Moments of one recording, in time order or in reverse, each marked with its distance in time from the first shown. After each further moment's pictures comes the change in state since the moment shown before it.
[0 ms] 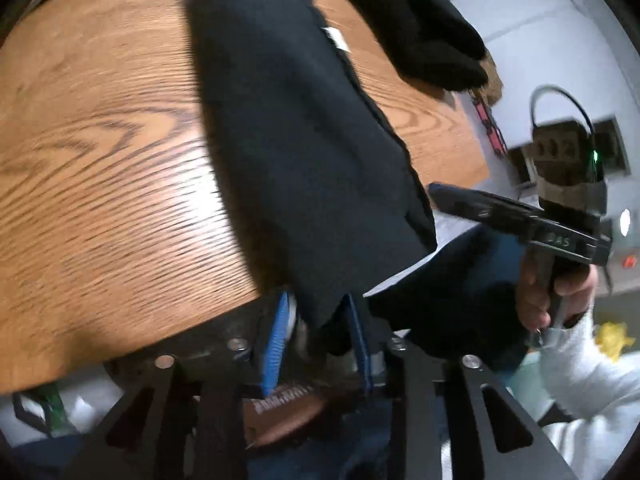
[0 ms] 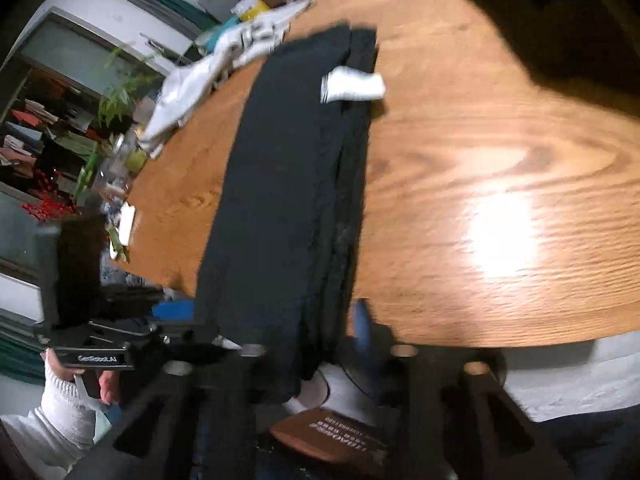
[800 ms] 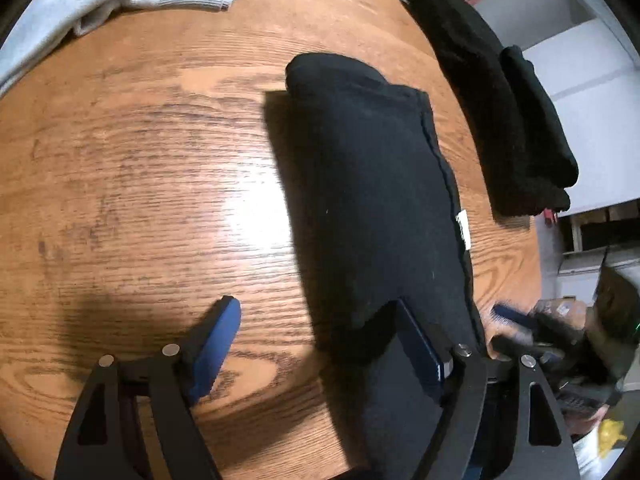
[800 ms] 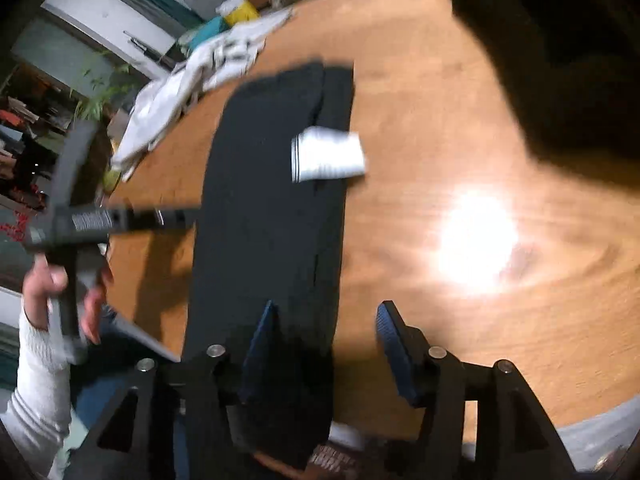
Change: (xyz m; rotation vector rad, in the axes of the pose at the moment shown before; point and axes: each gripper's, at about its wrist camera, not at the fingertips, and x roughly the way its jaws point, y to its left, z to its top) left arm 0.007 0.032 0.122 -0.143 -0.081 0.166; right arm 0.021 0.003 0.077 -0.027 0.006 -0.112
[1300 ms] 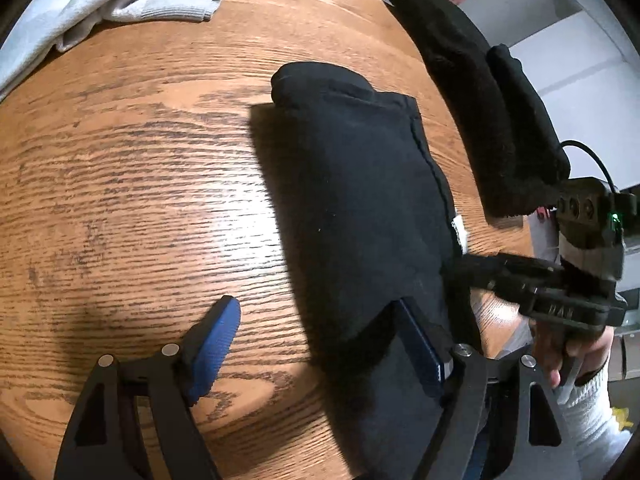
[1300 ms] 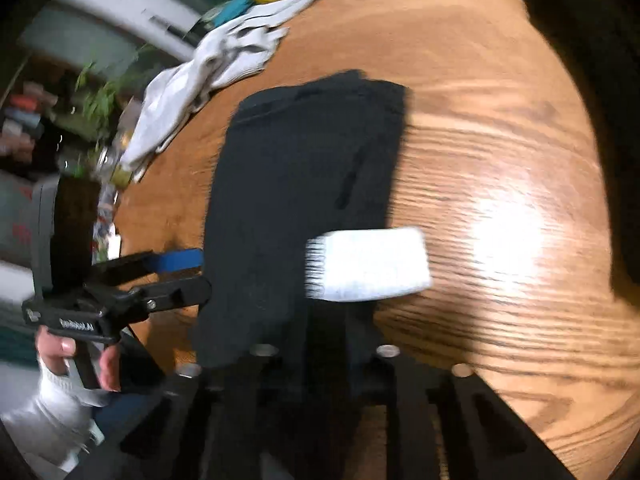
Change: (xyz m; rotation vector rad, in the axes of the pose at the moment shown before) left arm -0.004 -0.012 0.013 0.039 -0.031 -0.041; right arm 0.054 -0.021 0.068 -0.011 0.106 0.105
